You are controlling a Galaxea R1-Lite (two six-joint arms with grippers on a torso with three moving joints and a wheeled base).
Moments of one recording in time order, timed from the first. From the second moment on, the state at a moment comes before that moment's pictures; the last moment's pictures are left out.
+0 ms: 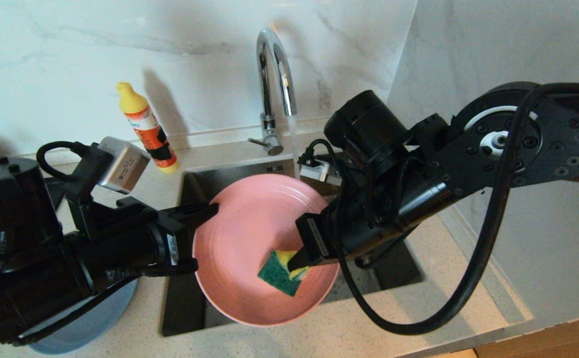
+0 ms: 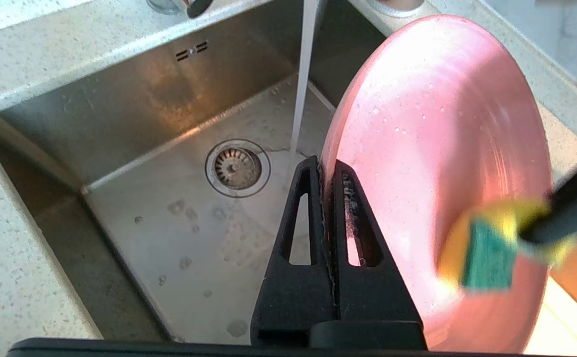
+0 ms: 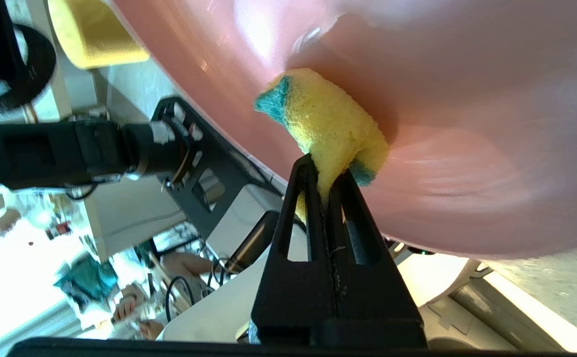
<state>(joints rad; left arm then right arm) -0.52 1.36 -0.60 -0.64 -0.04 0.03 0.84 1.97 -1.87 0.74 0.36 0.43</state>
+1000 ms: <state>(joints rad) -0.52 1.35 -0.55 -0.64 -0.04 0.03 0.83 2.00 -1.93 0.66 0.36 0.43</state>
